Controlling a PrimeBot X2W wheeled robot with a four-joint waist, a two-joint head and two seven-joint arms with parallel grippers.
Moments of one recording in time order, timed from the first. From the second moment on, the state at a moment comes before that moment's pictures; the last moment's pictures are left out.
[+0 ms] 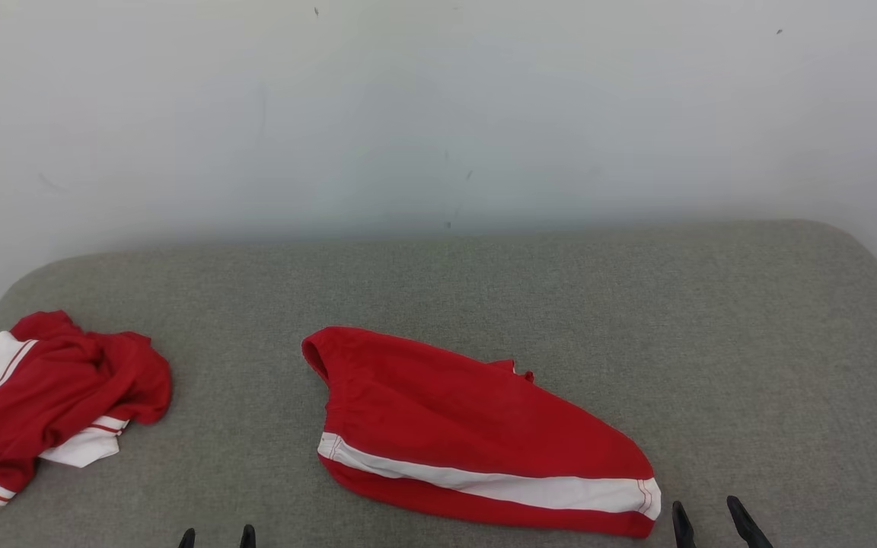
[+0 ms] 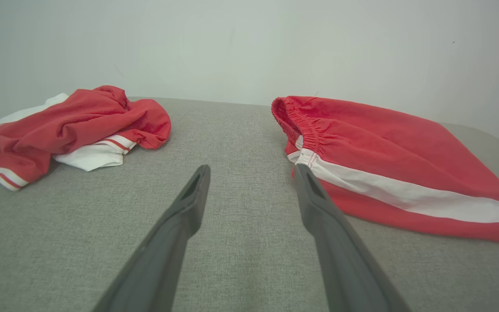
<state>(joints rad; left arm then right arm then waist) 0.18 0.06 0.00 0.17 -0.17 -0.13 -0.26 0.14 -0.09 0.05 0.28 0.15 0.13 -0.26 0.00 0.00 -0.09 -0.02</state>
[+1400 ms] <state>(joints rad) -0.38 0.36 -0.58 0.57 -0.65 -0.13 -0.20 -0.12 -0.05 0.10 0.42 0.24 0.13 -0.02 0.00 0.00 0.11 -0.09</state>
